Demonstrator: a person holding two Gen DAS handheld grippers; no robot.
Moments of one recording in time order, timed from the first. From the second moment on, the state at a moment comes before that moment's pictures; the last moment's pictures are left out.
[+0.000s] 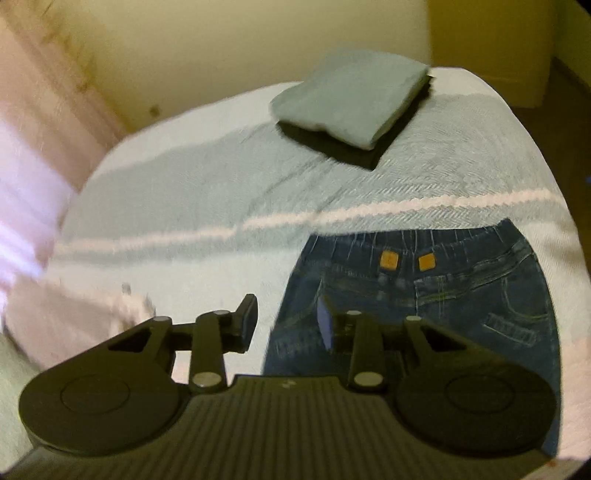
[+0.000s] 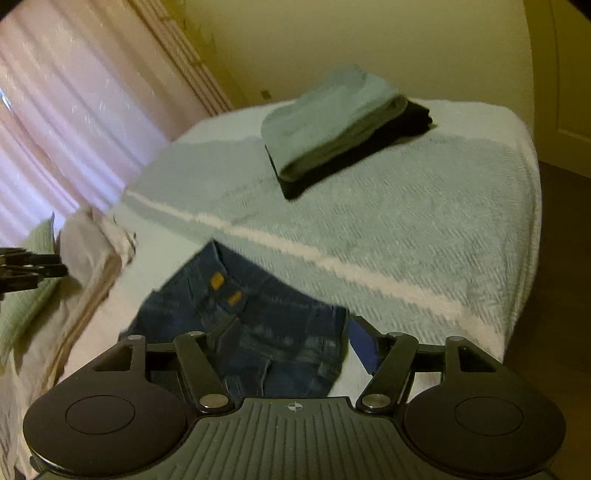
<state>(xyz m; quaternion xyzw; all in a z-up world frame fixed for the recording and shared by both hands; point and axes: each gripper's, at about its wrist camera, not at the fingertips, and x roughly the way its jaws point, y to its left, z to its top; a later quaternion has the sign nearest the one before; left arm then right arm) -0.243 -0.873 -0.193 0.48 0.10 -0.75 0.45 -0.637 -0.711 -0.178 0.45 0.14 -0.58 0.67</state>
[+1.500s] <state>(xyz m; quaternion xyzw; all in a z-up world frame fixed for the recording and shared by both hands) -0.293 -0.857 -0.339 0.36 0.37 -0.69 0.51 -0.511 -0.931 -0.304 0.40 0.35 -0.29 0.80</state>
